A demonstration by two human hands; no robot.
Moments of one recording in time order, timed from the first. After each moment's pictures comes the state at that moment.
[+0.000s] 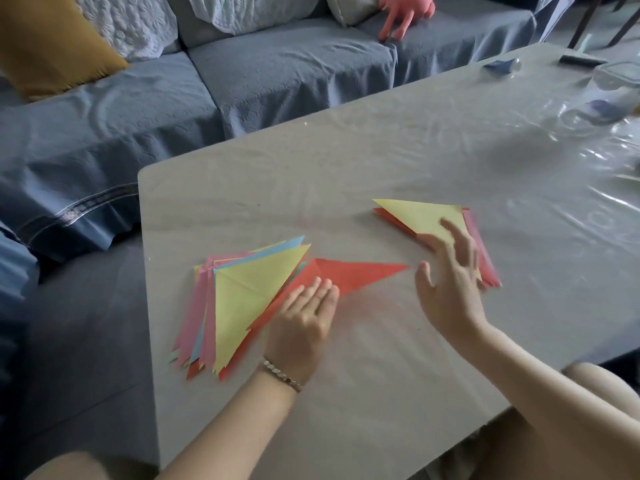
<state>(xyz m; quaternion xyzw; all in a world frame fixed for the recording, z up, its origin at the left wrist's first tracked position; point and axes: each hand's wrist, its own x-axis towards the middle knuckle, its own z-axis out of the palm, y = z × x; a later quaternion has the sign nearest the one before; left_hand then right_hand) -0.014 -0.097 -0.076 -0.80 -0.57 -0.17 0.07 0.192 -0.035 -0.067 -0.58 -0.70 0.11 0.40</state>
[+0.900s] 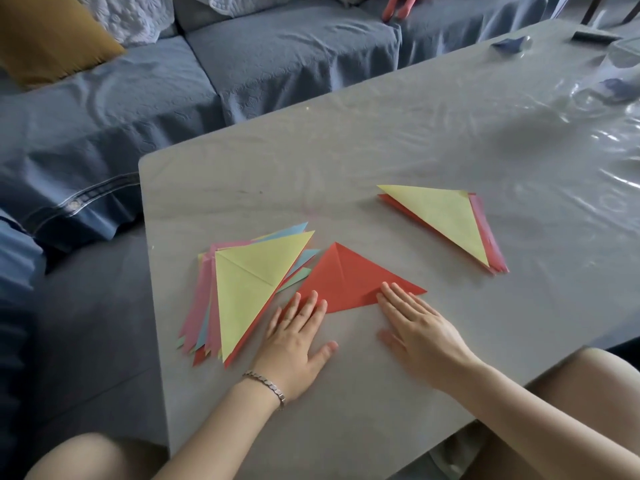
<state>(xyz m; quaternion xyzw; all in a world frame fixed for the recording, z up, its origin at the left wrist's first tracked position) -0.037 -0.132 -0.099 -0.75 -0.64 0.04 -0.18 0.184 -0.087 -0.106 -0.50 -0.87 0.06 0.00</state>
